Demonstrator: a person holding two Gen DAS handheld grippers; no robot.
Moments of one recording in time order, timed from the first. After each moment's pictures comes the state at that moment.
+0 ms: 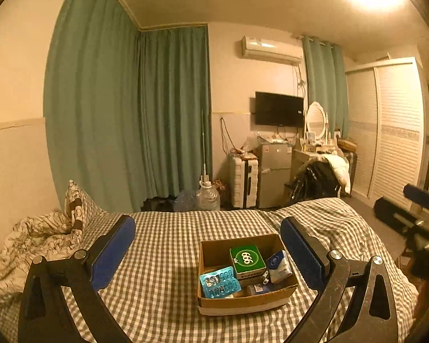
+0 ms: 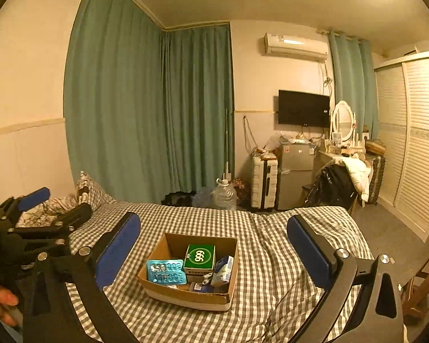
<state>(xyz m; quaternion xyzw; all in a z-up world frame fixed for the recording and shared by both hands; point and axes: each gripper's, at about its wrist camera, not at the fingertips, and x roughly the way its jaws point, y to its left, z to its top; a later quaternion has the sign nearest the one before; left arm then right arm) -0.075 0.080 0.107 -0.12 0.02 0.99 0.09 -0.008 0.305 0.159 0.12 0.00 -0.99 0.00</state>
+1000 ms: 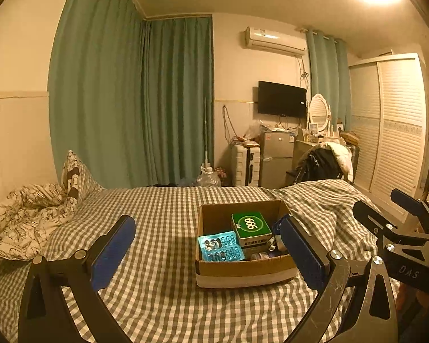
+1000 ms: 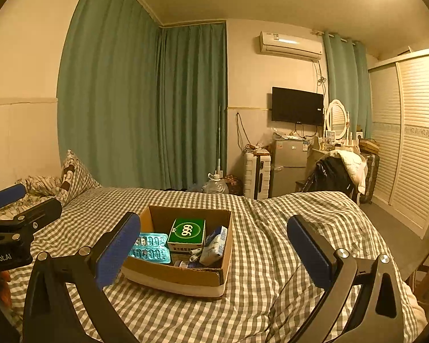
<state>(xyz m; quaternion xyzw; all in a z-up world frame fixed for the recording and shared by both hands) -0.062 0.084 0.021 -0.14 0.01 0.99 0.08 -0.021 0.308 0.053 0.12 0.00 -0.99 -0.01</state>
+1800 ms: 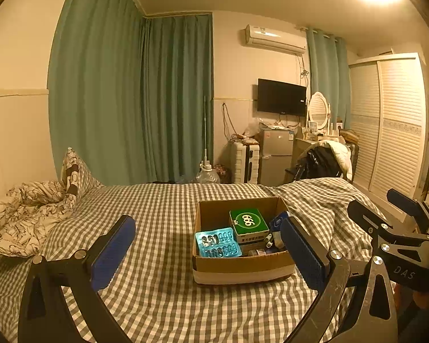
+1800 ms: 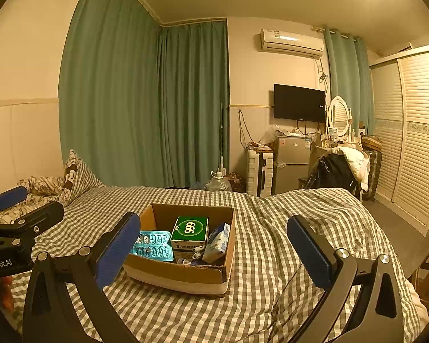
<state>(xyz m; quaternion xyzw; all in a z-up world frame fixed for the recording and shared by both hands) -0.062 0.088 0.023 -0.15 0.01 0.98 0.08 -0.018 0.308 0.054 0.12 0.00 -0.99 -0.01</state>
